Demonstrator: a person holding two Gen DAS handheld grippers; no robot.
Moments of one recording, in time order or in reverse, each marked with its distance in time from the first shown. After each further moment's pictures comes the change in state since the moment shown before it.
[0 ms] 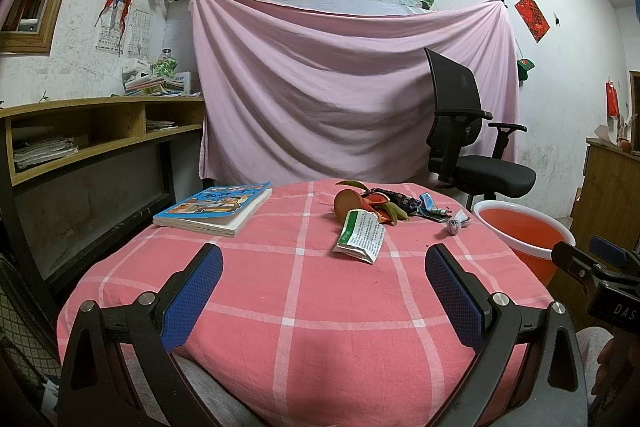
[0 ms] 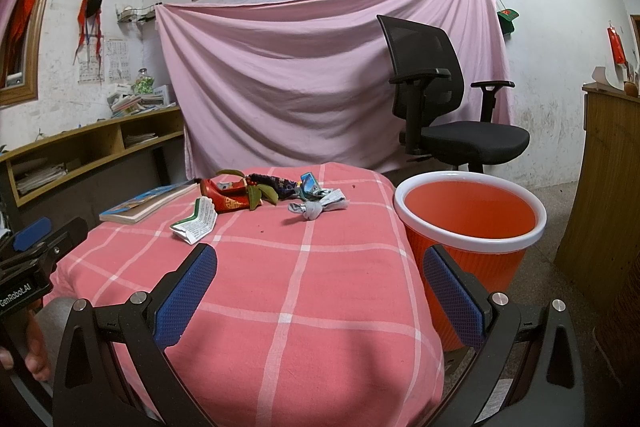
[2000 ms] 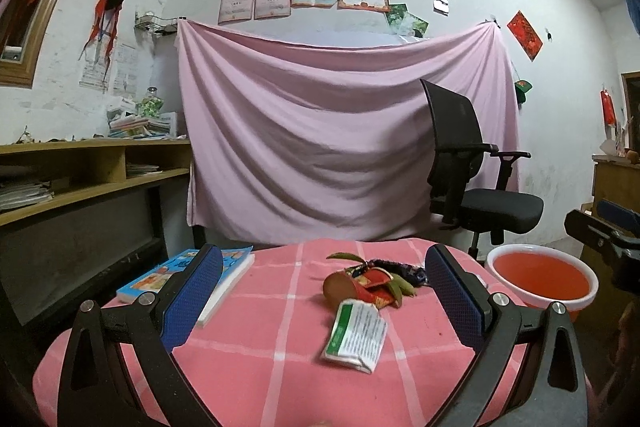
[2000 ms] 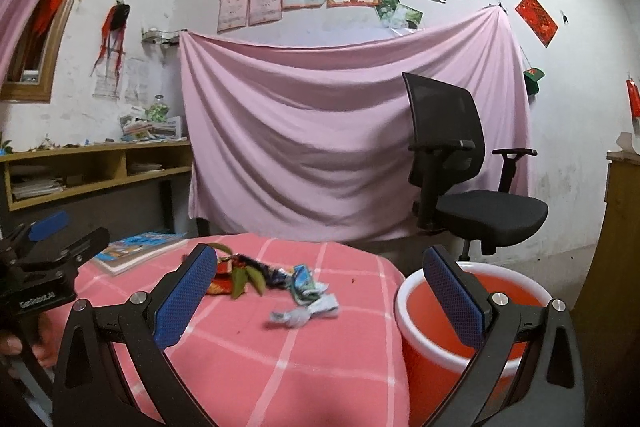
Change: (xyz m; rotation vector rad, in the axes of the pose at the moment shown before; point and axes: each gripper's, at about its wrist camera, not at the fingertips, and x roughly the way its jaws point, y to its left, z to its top) left arm 0.082 -0.010 0.052 0.043 -0.149 -0.007; right arm 0.056 -0.010 0.075 -0.115 -0.172 0.040
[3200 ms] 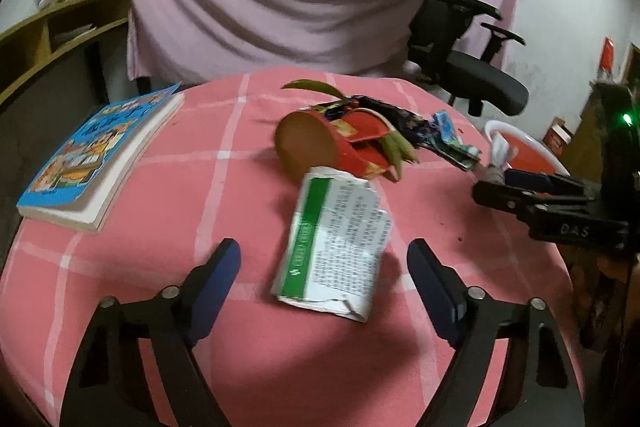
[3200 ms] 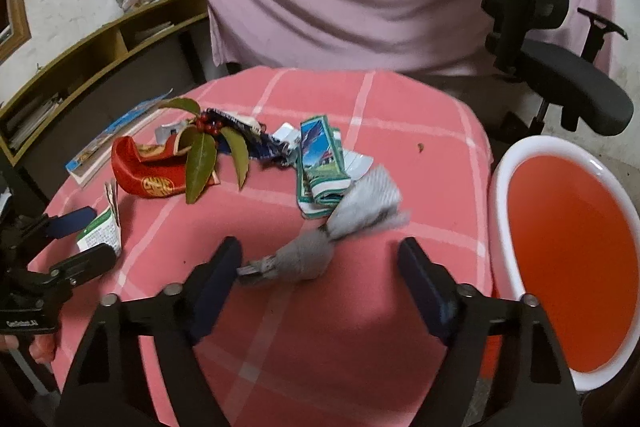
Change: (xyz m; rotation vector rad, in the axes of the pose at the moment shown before) left arm 0.113 -0.005 -0.049 -0.029 0.647 -0.186; right arm 0.153 -0.011 -0.051 0.034 0.690 0.229
